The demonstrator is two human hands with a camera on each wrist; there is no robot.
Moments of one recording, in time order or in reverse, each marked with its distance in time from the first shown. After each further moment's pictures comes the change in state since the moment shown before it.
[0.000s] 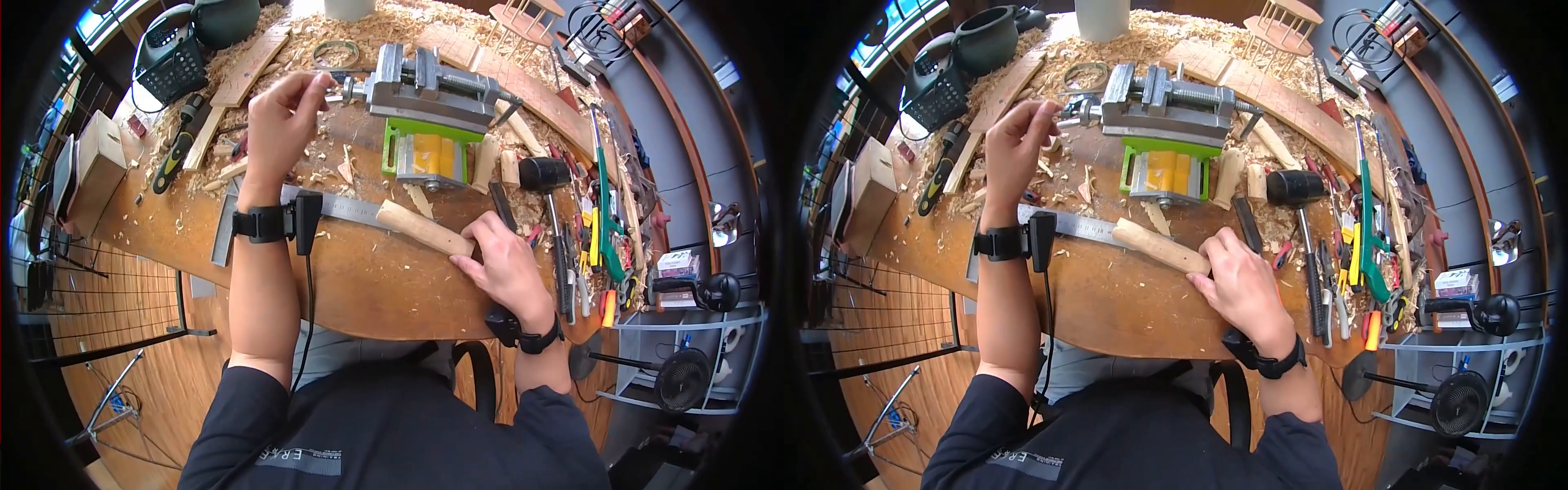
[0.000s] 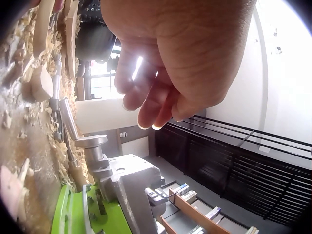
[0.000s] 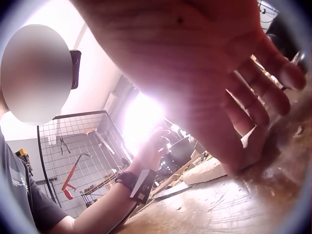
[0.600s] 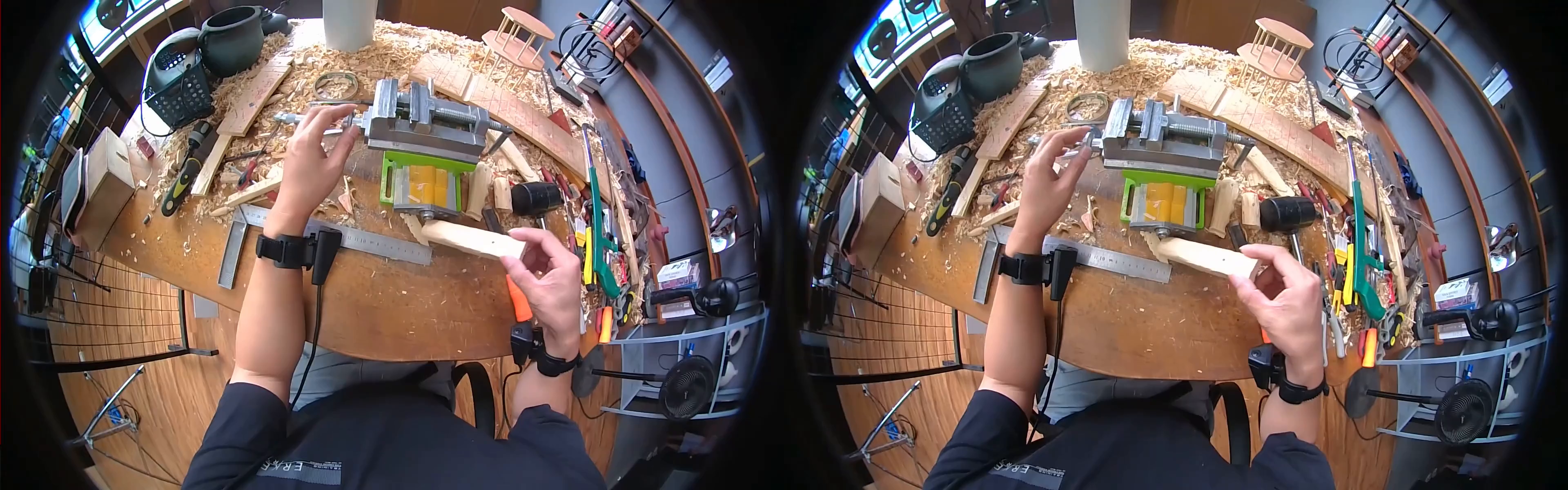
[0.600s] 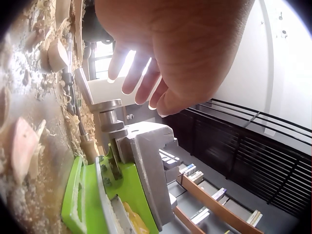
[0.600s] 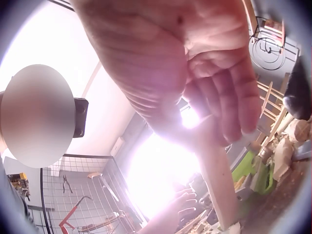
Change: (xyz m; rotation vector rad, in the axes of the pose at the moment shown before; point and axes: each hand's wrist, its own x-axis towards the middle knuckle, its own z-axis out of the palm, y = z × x) left_hand -0.002 -0.005 0.025 0.169 -0.030 0.214; right_hand -0.018 0.006 -0.046 0.476 0.302 0.187
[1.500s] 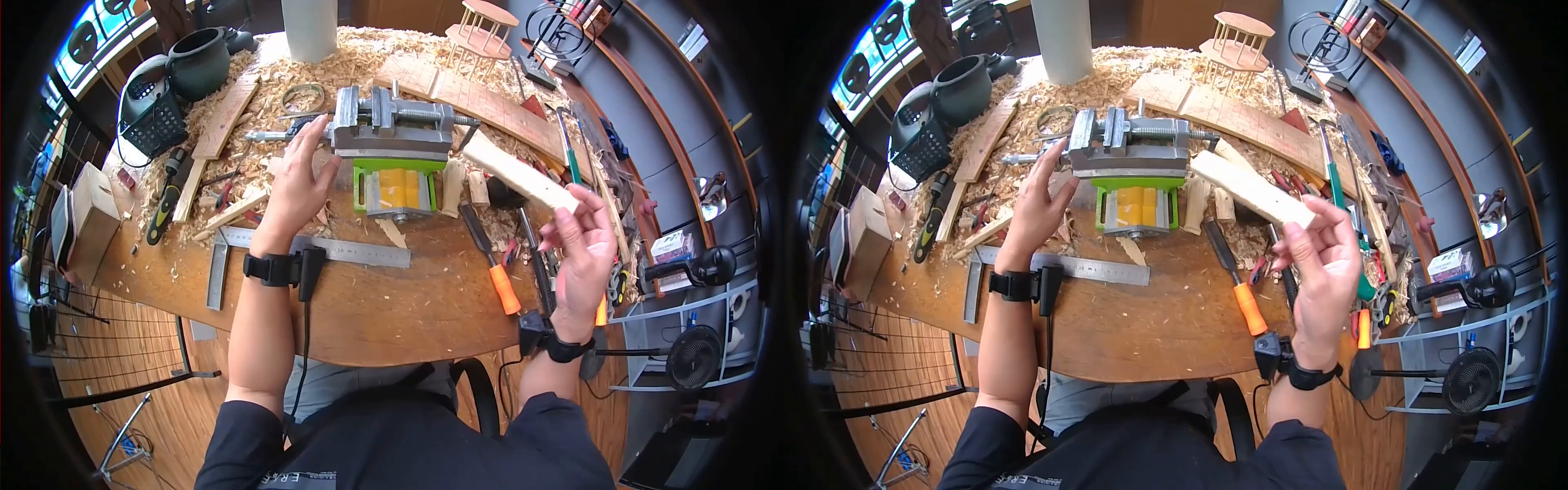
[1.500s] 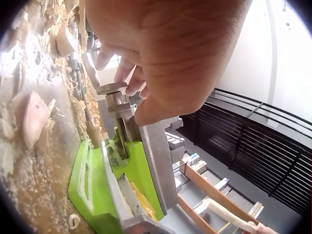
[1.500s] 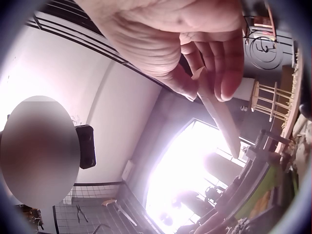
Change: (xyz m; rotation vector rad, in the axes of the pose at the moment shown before) left_hand -0.009 -0.002 0.015 0.050 -0.187 -0.014; right_hand 0.010 -0.009 -0.029 0.553 0.453 -0.051
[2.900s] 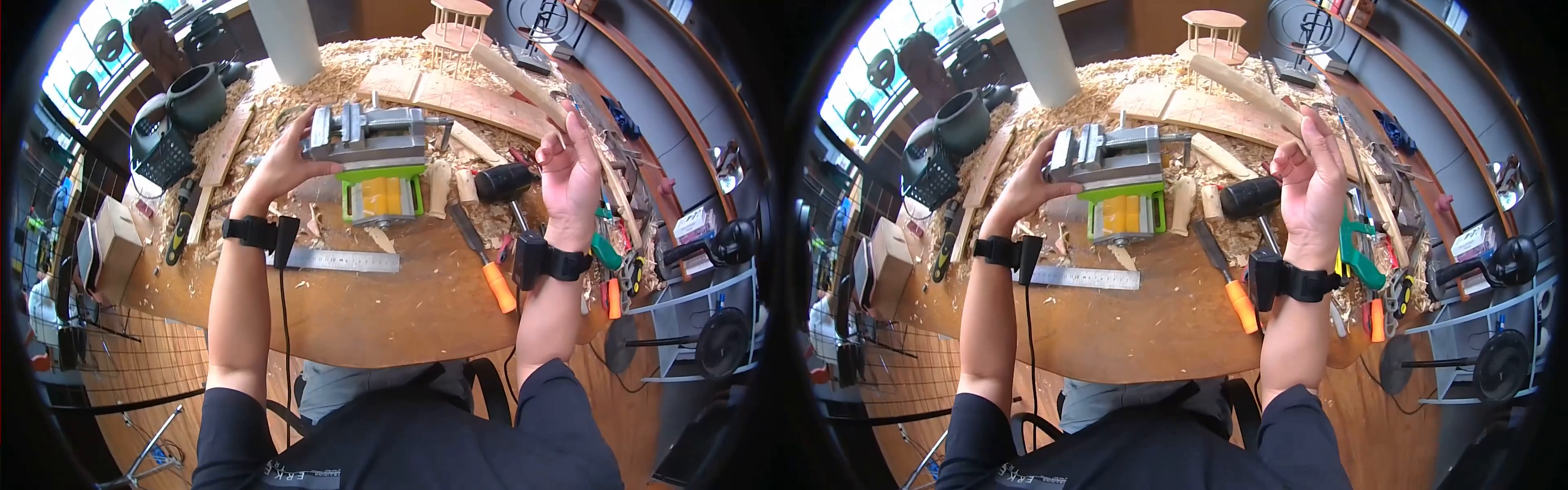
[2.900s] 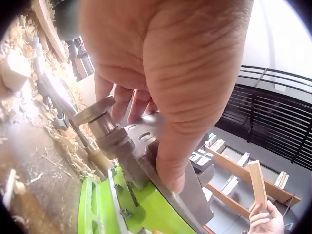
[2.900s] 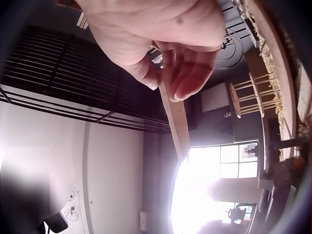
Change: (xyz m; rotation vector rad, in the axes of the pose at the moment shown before) left_hand 0.065 -0.006 -0.014 -0.068 -0.363 -0.138; right_hand 0.097 0.043 -0.016 0.703 0.026 0.012
